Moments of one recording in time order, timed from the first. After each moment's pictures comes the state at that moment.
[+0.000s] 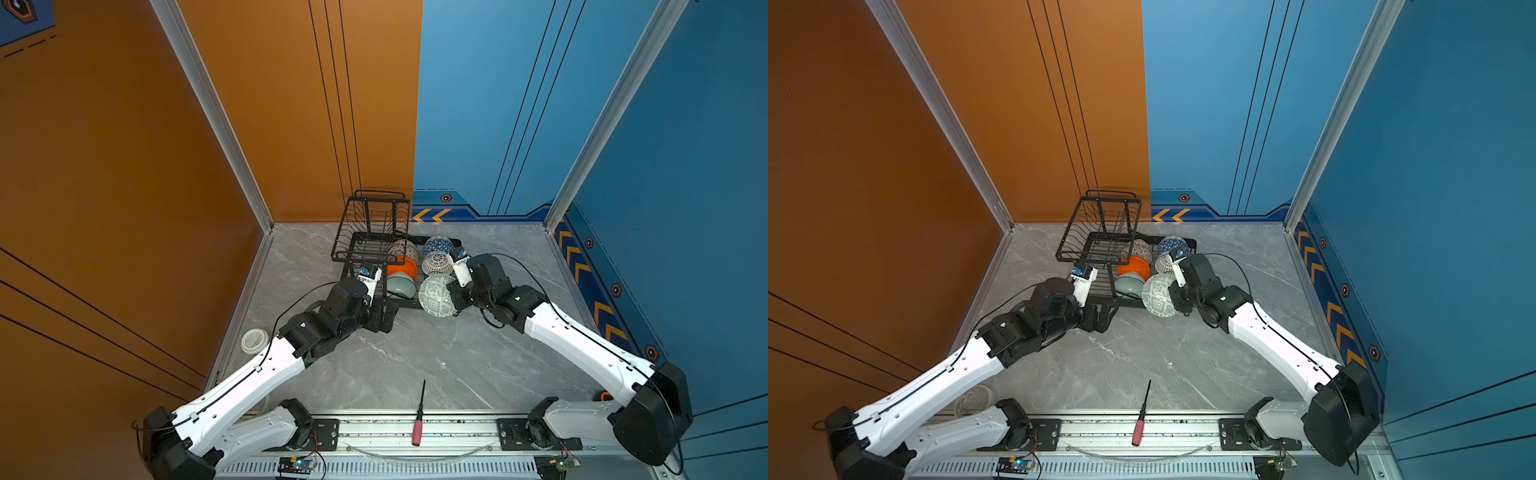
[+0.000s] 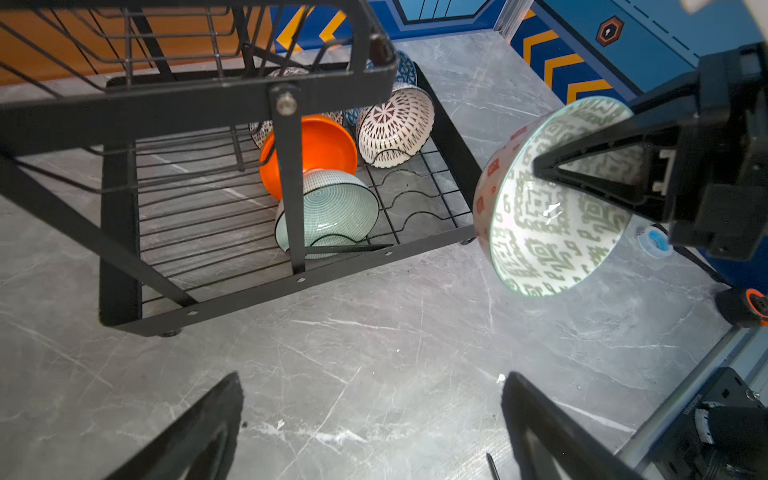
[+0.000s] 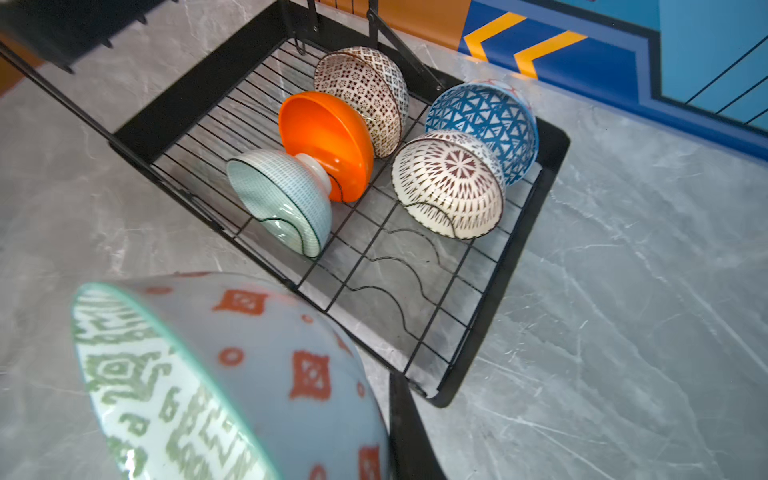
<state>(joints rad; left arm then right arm) -0.72 1.02 0.93 -0.53 -0.10 -0.32 0.59 1.31 1.05 -0.46 0.11 0.05</state>
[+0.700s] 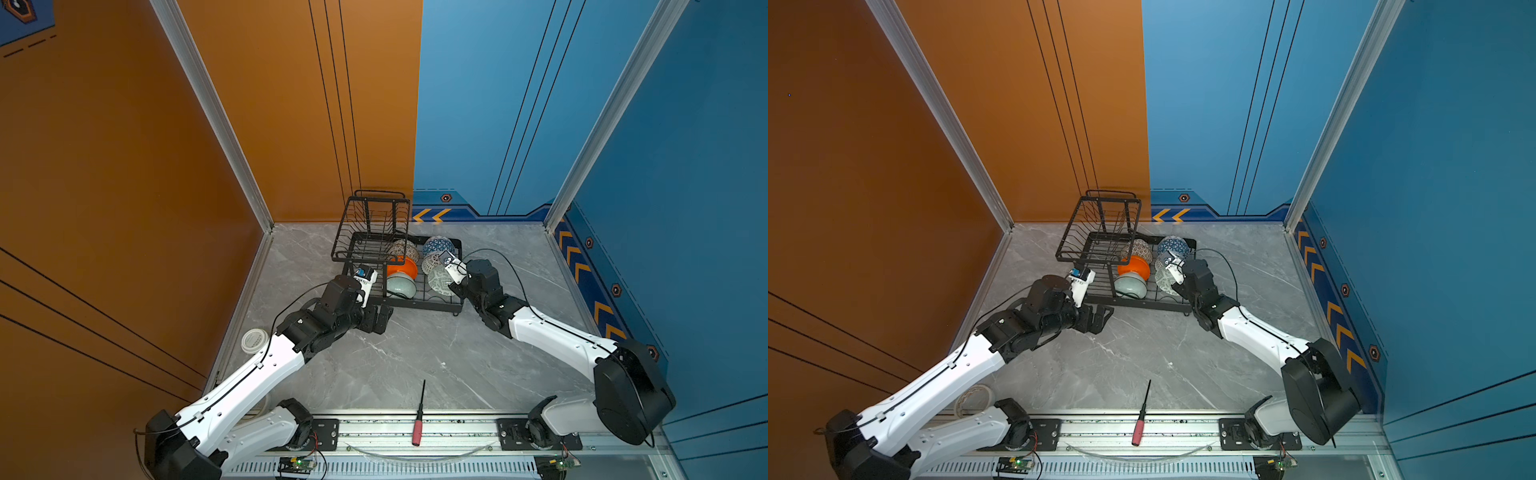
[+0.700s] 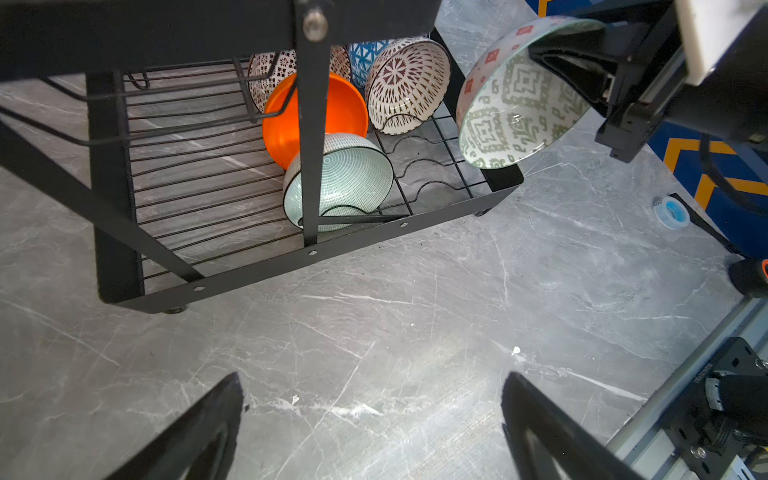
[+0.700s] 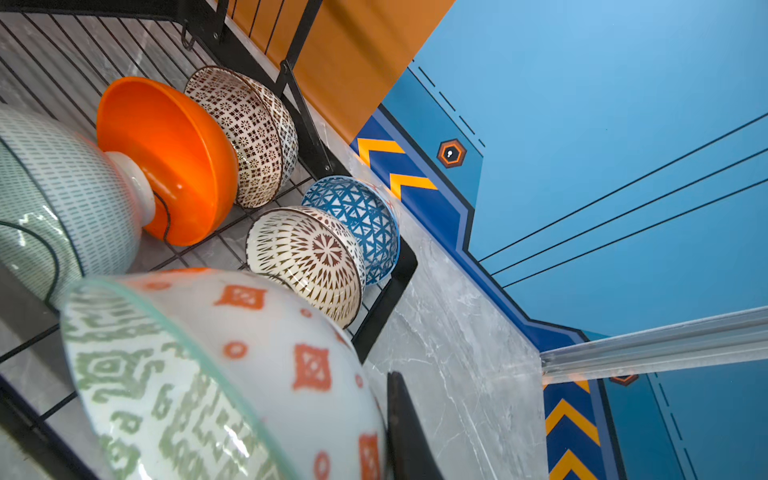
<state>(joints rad) -0.63 1.04 0.91 -0.56 0.00 -0.27 0.56 1.42 0.84 0.18 0.35 -0.56</state>
